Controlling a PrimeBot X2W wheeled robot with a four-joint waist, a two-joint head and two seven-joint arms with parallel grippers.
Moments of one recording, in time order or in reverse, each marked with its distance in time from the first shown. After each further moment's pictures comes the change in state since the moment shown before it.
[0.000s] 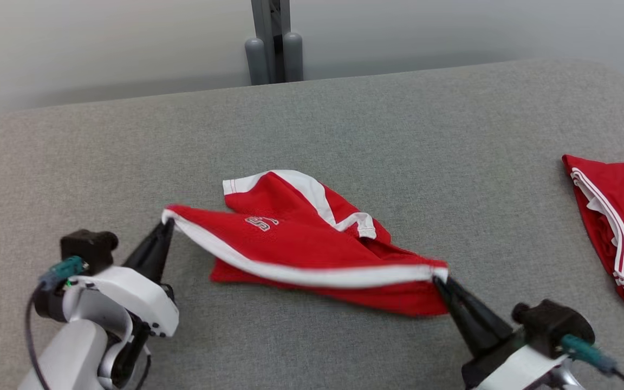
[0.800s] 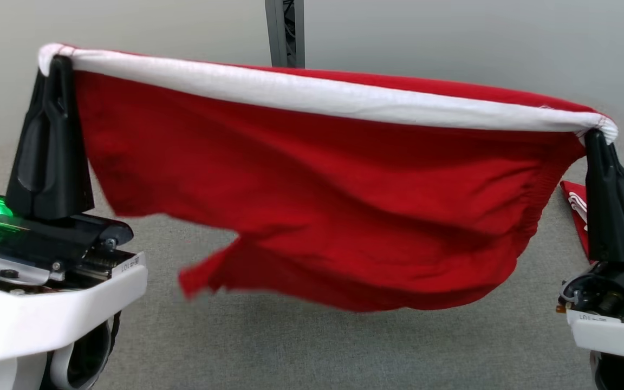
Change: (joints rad) left arm 0.041 0.048 0.182 -0.912 0.109 0.275 -0.137; right arm -0.048 0.030 -0.291 -0.523 0.396 0.000 -0.118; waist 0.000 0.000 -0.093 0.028
